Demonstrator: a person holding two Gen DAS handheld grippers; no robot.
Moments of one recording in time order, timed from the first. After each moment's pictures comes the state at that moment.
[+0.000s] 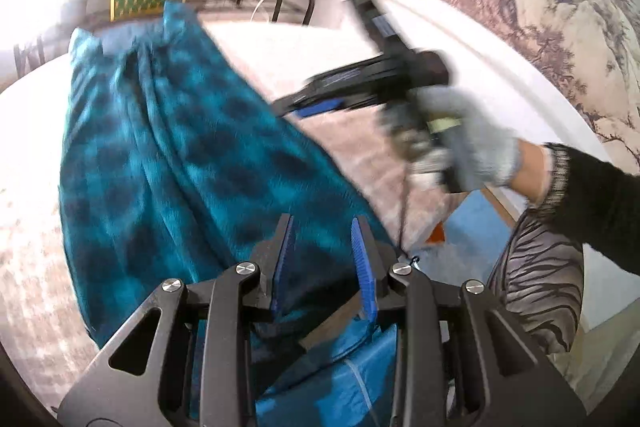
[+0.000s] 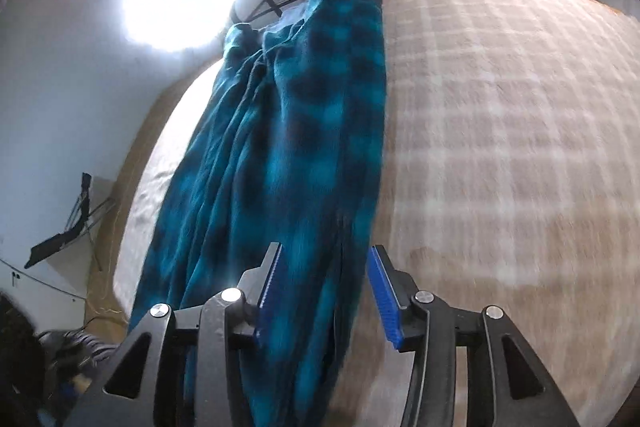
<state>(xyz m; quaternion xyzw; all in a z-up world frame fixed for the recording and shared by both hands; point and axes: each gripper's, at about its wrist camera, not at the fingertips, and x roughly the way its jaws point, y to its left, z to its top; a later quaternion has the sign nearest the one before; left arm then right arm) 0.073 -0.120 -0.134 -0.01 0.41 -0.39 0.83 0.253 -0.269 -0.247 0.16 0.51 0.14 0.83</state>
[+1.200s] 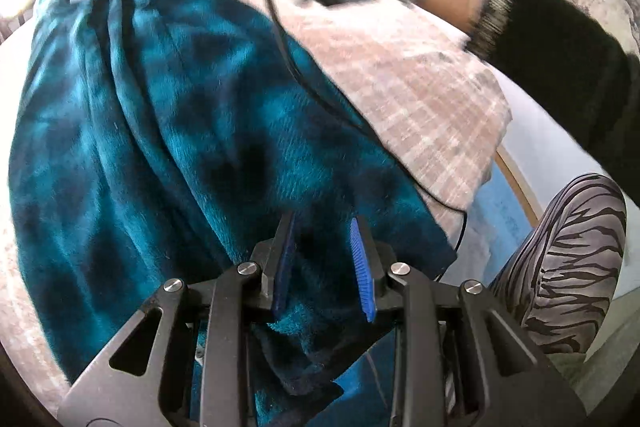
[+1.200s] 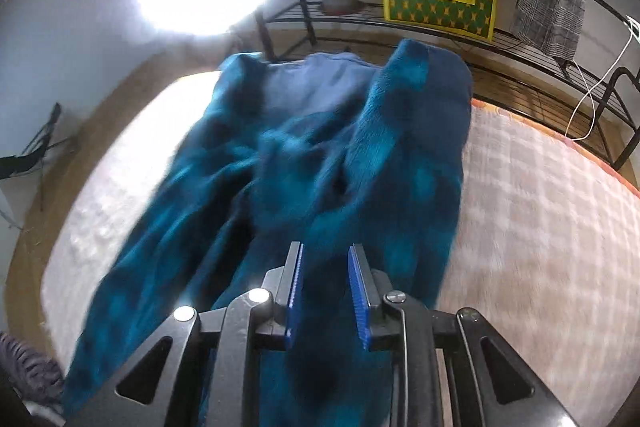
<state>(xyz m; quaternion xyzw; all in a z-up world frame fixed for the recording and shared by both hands) 0.131 -0.165 -0.202 0.02 0.52 -0.39 0.76 0.440 -0.209 -0.222 -0.02 0.47 0.15 0.87</state>
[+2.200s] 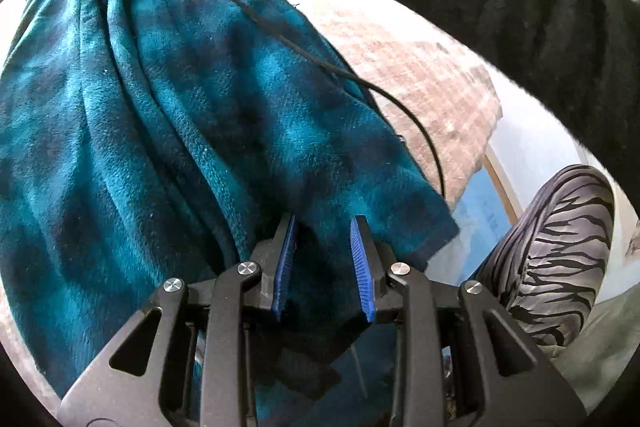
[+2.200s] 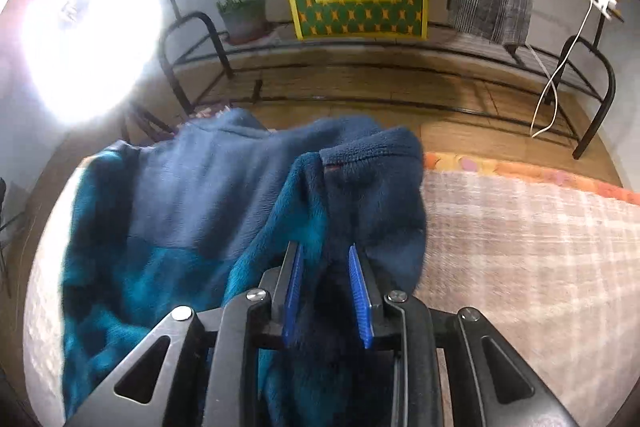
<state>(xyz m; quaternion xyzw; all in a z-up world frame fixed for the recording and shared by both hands) 0.123 -0.142 -0.219 -0.01 0.54 -0.40 0.74 0.549 -0.238 -0.242 0.03 0.45 0.03 0.89</state>
